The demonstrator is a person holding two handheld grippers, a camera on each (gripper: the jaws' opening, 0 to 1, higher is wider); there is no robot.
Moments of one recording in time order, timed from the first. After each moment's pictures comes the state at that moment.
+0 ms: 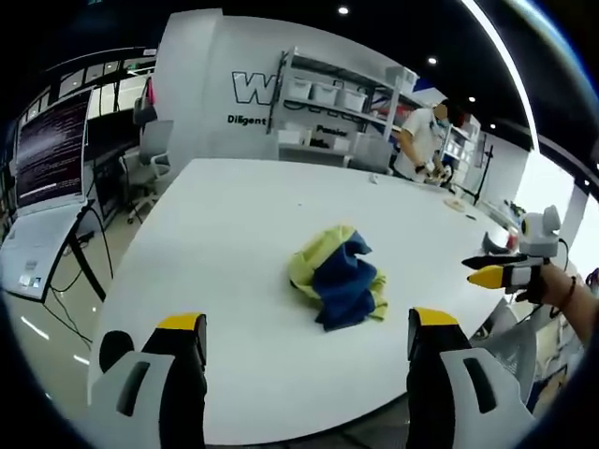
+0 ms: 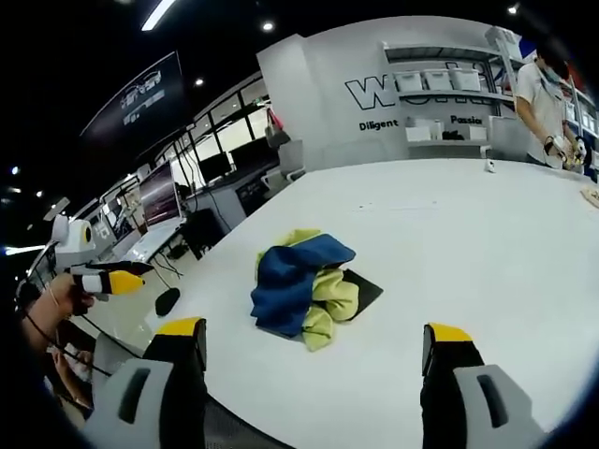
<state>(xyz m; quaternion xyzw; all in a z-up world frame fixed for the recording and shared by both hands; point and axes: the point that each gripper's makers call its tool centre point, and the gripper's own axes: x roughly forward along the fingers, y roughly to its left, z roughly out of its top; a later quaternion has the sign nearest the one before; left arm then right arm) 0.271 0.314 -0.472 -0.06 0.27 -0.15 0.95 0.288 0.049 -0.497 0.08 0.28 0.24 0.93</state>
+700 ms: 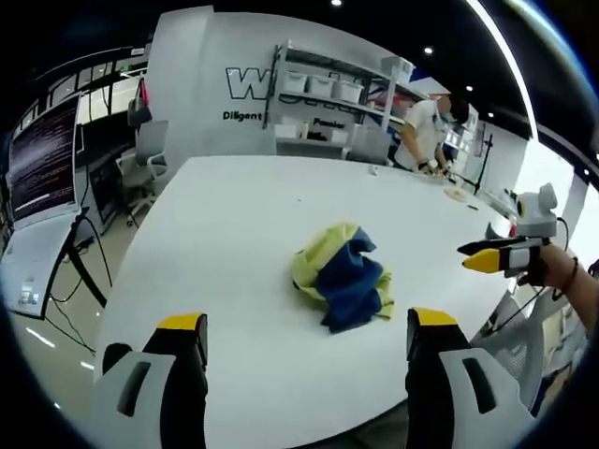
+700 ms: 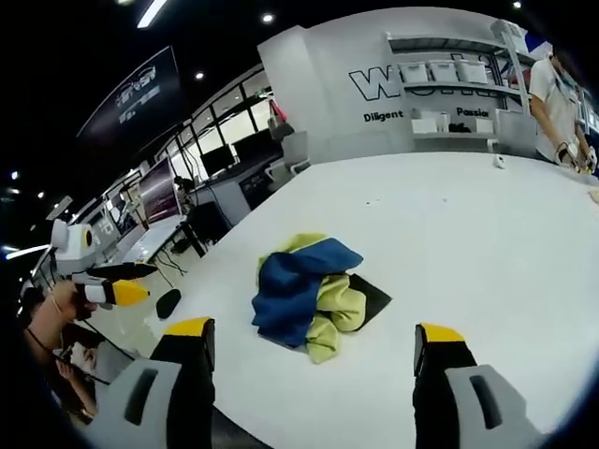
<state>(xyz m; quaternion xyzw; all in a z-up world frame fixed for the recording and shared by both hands) 0.289 0.314 -0.476 -0.04 0.28 -0.16 0.95 0.315 0.066 -0.492 0.07 0.30 0.25 0.92</state>
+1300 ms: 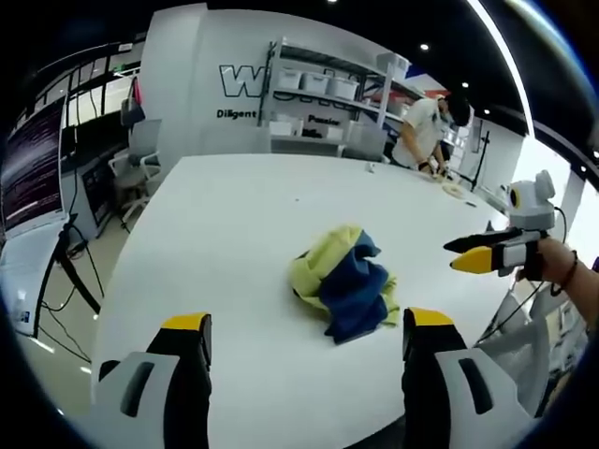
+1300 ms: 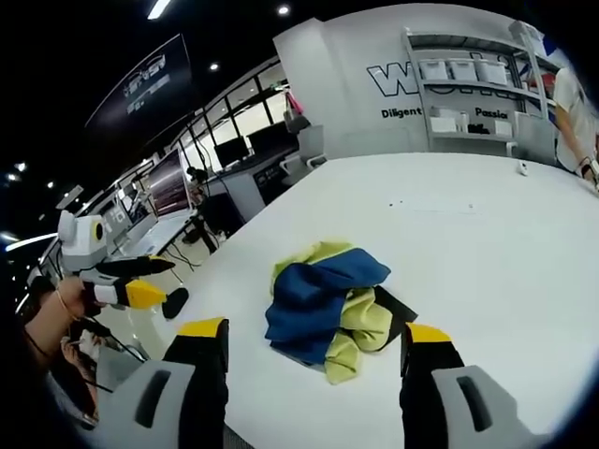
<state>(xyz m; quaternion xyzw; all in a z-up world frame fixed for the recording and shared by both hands) 0.317 0.311 -0.482 -0.03 0.28 -0.17 0.94 0.336 0.103 -0.495 0.06 0.31 0.29 0.90</state>
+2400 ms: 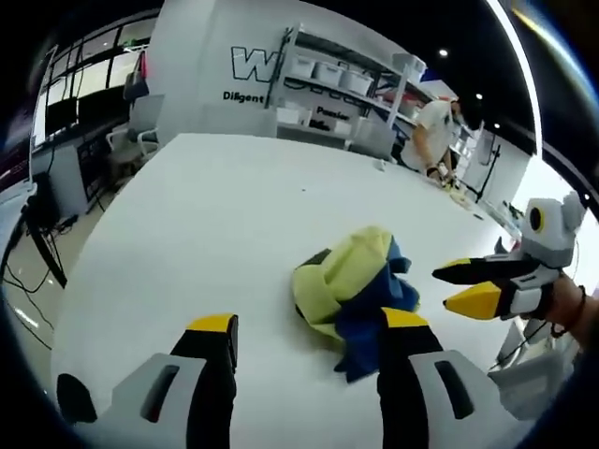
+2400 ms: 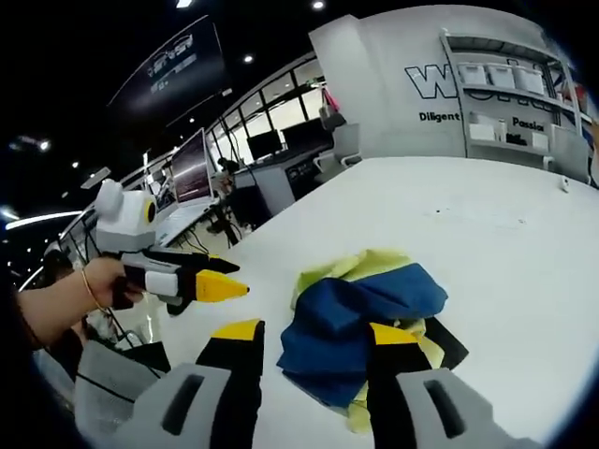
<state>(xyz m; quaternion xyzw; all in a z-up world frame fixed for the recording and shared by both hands) 0.390 0.295 -0.535 -0.08 0.31 -0.17 0.93 0.374 0.166 -0.524 0.04 0.29 0.36 0.88</state>
